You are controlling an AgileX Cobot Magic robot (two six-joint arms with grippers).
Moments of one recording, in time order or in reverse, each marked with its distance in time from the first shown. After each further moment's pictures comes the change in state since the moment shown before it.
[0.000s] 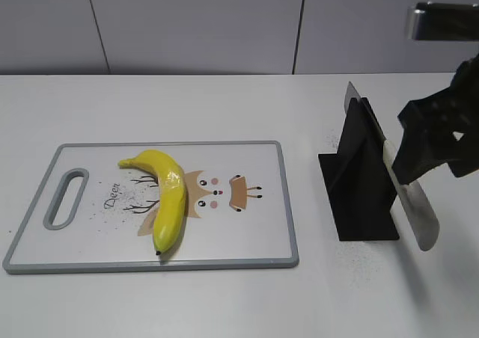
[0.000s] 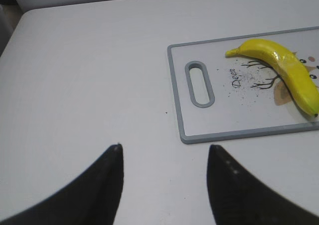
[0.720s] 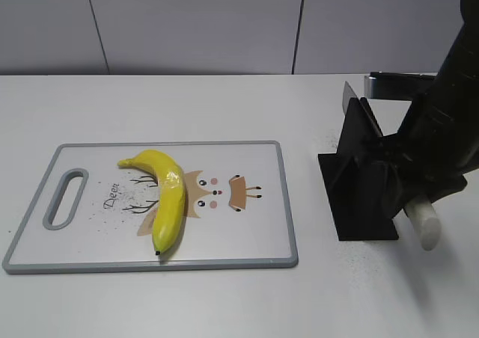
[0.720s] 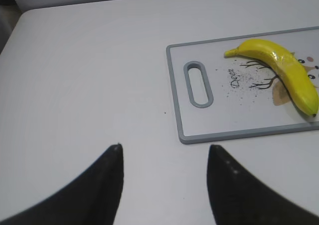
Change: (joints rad) left arm 0.000 0.000 0.000 0.000 0.000 0.000; right arm -0.002 0.270 0.000 0.029 -0.042 0.101
